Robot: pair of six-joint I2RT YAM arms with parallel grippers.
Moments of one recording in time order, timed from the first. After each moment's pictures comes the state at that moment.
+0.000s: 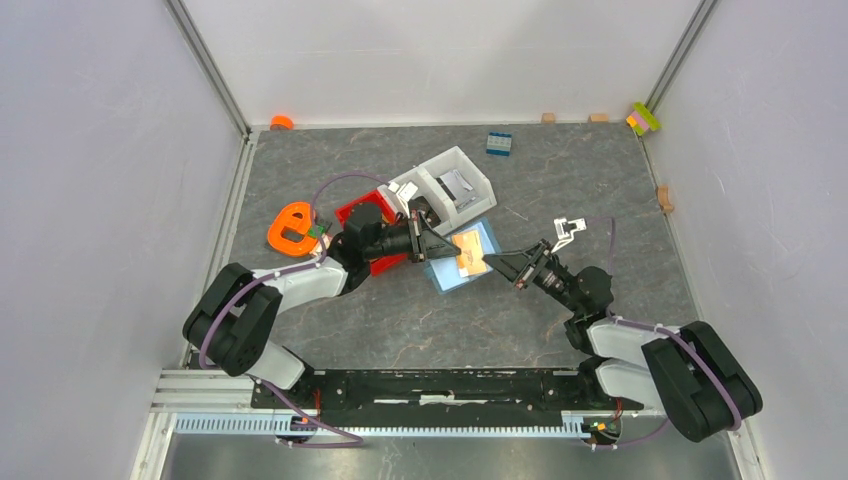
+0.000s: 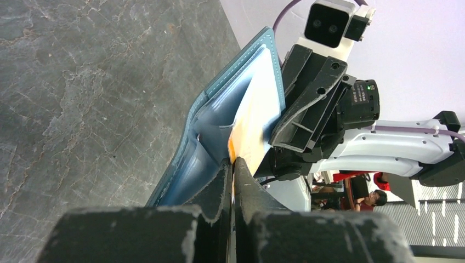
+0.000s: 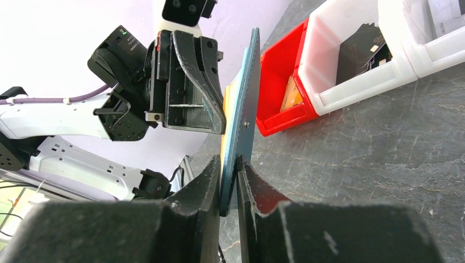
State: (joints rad) left arm -0.59 1.50 0.67 0.66 0.68 -0.93; right arm 0.39 1.18 0.09 1.25 -0.51 0.99
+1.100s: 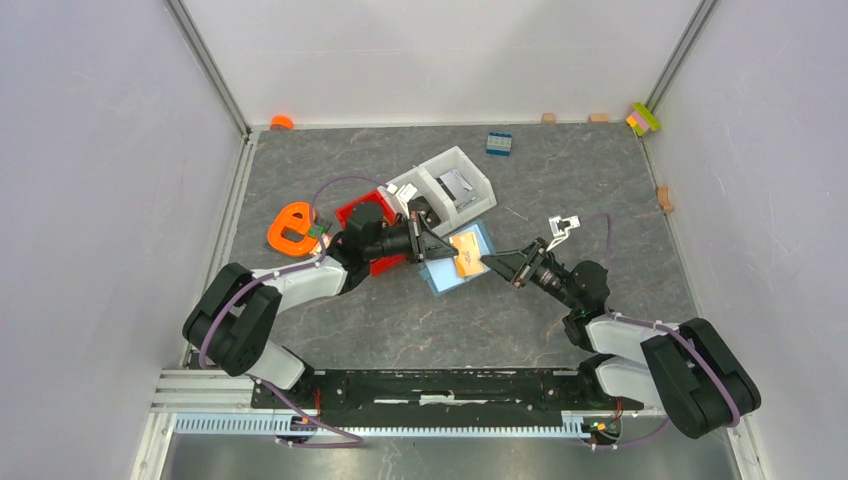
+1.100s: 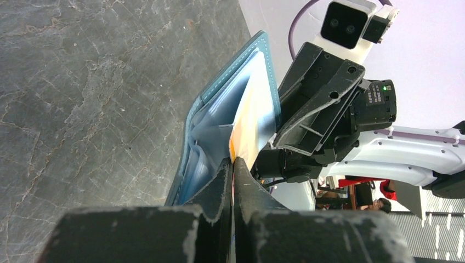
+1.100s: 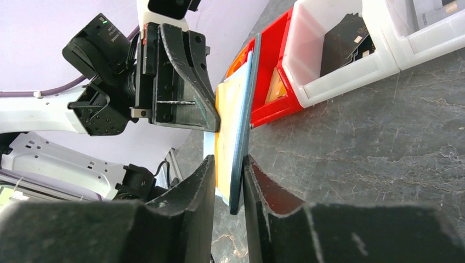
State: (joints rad) left arm -0.59 1.50 0.68 0.58 0.66 -0.91; right arm 0.38 1.19 0.11 1.18 -0.53 0.93
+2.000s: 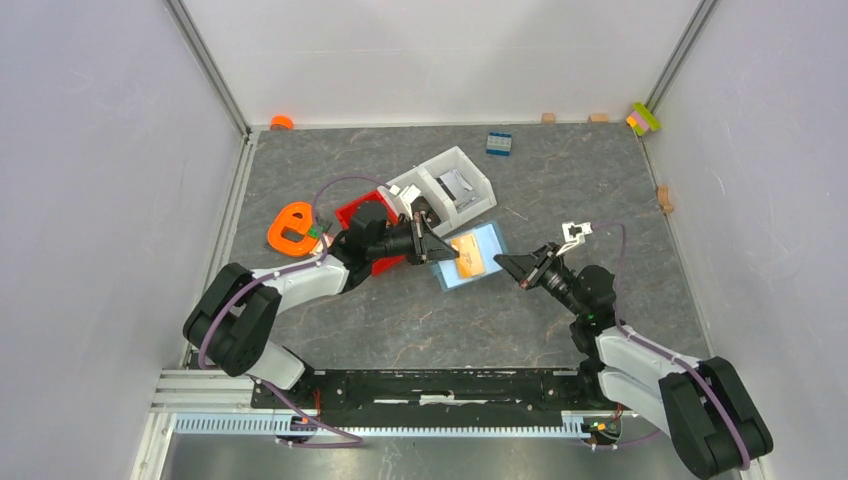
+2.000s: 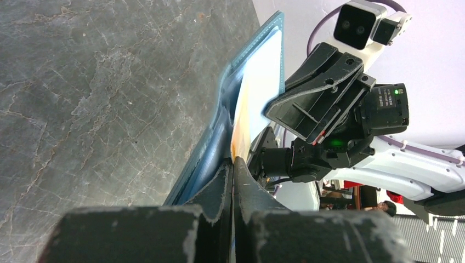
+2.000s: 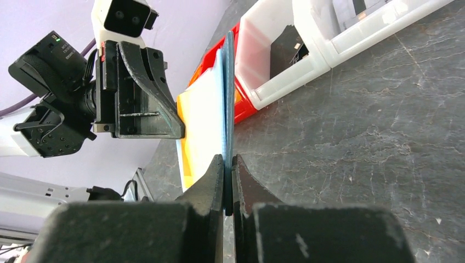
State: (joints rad) left arm -0.60 1.50 0.70 0.50 0.63 -0.89; right arm 0.34 1.01 0.09 0.91 -0.40 0.84
